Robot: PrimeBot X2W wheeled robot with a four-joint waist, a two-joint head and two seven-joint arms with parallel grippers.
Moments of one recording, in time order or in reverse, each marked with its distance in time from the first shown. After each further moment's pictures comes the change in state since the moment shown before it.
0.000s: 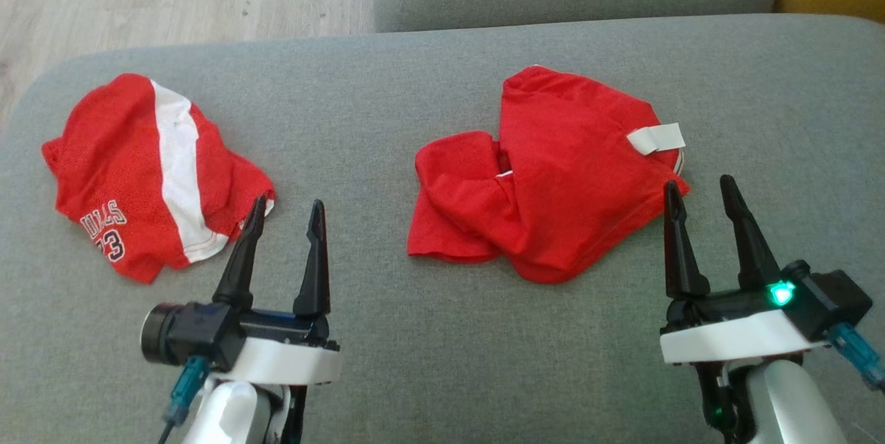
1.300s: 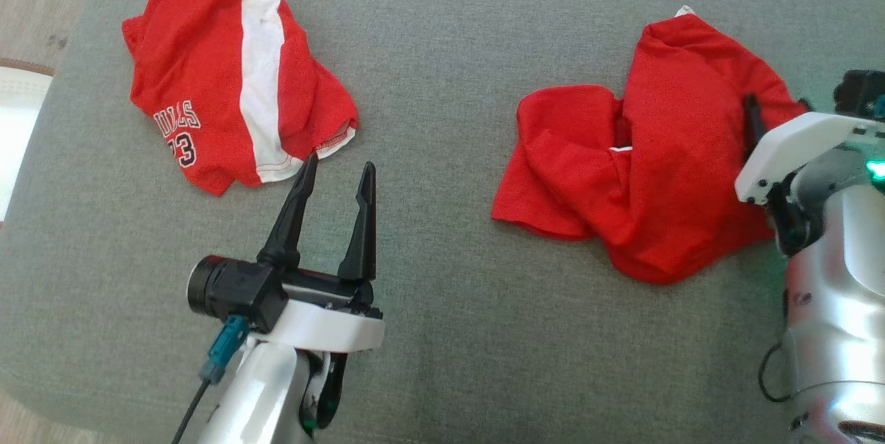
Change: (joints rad) left arm -0.112 -0.067 -0.053 0.043 0.005 -0.051 0.000; right arm -0.599 -0.024 -0.410 0.618 -0.298 0.000 0.495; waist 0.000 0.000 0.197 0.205
